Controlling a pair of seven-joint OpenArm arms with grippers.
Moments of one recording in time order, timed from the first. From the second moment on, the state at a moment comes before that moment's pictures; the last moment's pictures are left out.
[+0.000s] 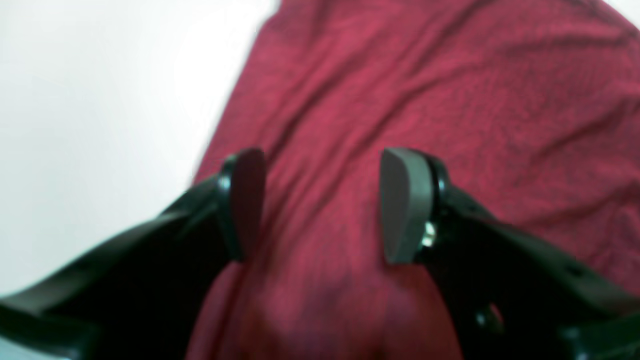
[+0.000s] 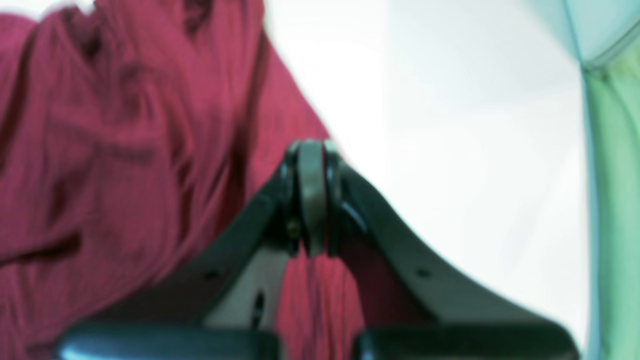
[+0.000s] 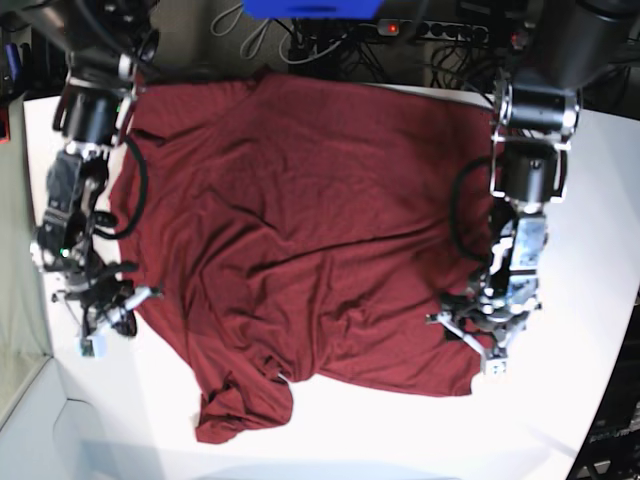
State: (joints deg) left arm -31.8 -11.3 8.2 43.5 -12.5 3.6 26.6; right arm 19.6 10.5 19.2 68.2 4.0 25.5 -33.6
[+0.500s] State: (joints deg) left arm -42.0 -11.1 14.5 19.0 -12.8 3.7 11.8; right arm 28.0 11.6 7.5 50.1 3.6 25.1 -29.8
